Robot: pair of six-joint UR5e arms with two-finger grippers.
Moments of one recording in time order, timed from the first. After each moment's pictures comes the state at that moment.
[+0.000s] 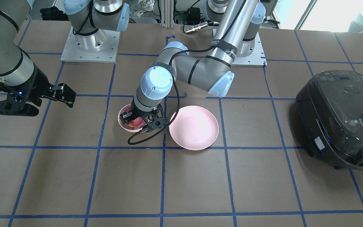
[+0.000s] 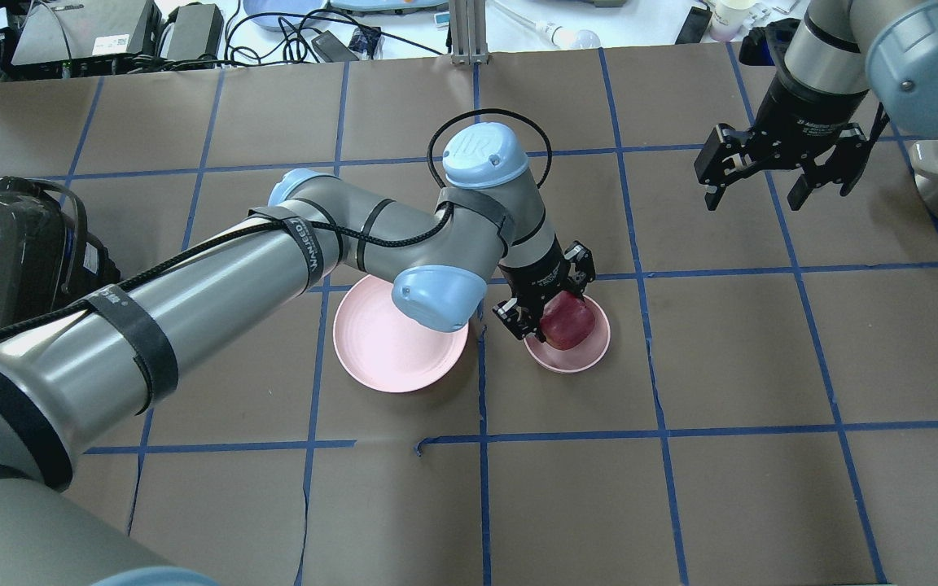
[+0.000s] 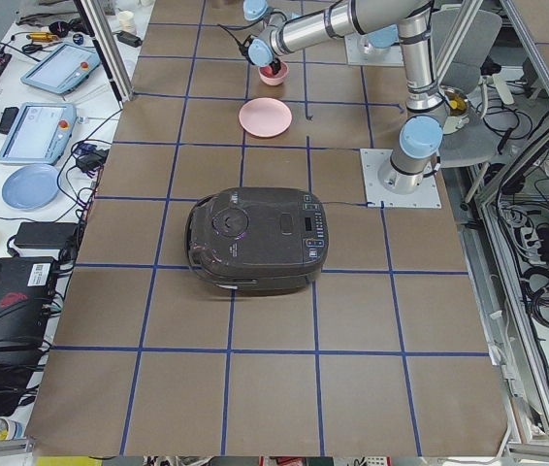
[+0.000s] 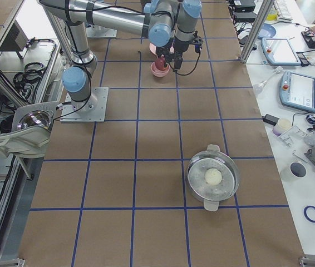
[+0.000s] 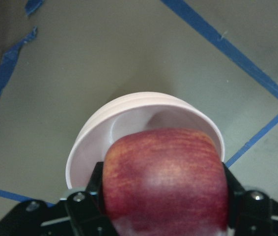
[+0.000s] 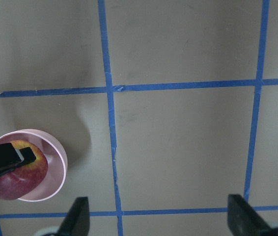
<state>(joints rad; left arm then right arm) -2.04 -2.08 -1.66 -0.99 1.21 -1.08 1.43 -1.45 1.61 -1.60 -1.57 -0.10</state>
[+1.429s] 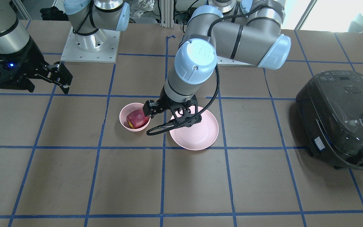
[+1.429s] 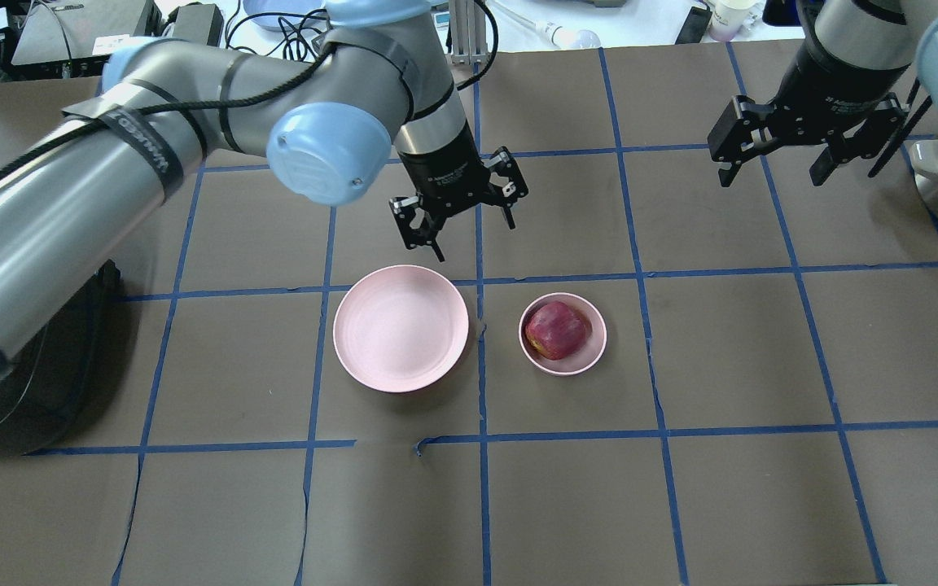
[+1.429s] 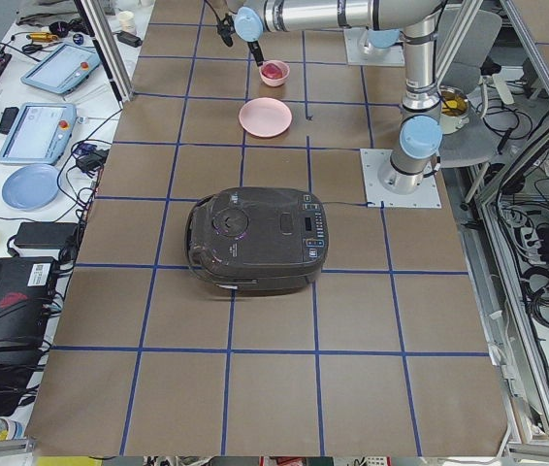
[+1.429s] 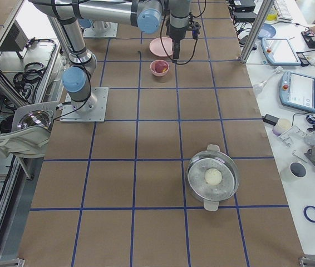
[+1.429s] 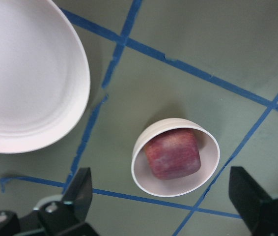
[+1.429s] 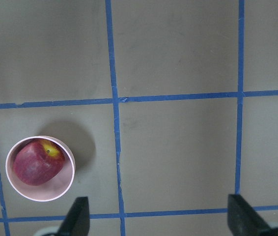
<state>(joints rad) -1.86 -1.90 -1.46 -1.47 1.36 -0.57 1.45 -1.56 1.60 -1.61 -1.57 -0.09</state>
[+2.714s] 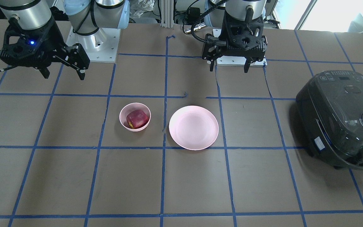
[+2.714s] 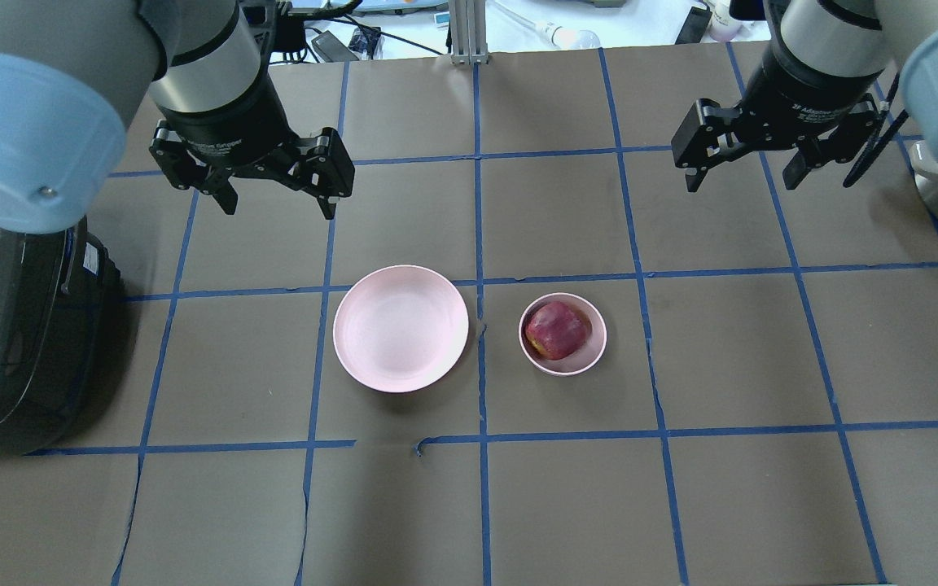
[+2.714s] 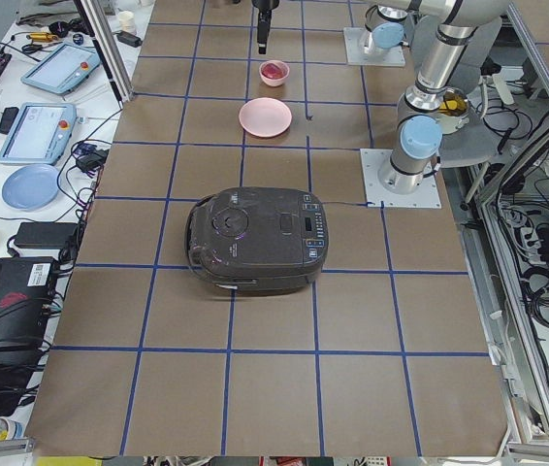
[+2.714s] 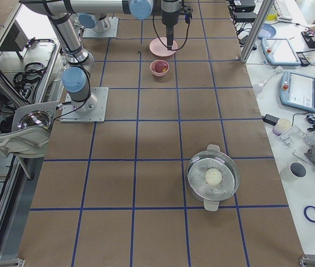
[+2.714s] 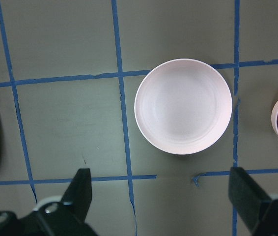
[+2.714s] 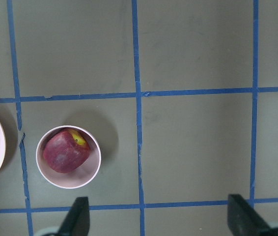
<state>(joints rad) -1.75 -1.54 -1.55 -1.59 1.64 -0.10 1.54 -1.62 1.61 -1.60 -1.57 -0.01</state>
